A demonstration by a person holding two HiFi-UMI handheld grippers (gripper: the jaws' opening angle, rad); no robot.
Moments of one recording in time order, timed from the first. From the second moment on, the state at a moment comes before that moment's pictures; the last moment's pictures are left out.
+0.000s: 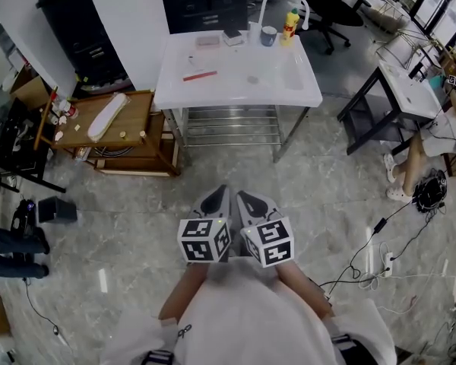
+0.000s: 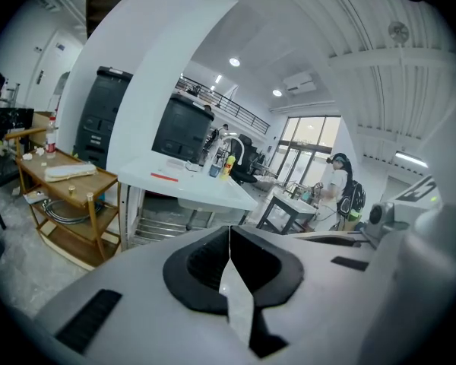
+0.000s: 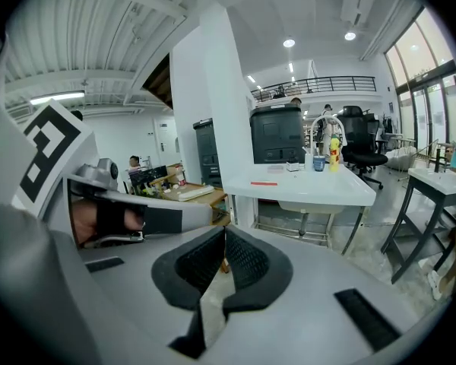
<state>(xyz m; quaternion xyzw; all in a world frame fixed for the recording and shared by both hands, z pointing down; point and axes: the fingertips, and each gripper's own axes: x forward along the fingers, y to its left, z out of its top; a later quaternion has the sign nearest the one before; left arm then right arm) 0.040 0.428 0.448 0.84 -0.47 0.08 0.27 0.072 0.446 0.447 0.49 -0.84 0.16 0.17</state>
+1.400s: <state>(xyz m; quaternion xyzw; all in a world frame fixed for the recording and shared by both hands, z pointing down) 0.114 0.220 0.448 0.79 -0.54 0.08 0.27 0.140 0.225 0.451 0.41 -0.88 0.17 0.17</state>
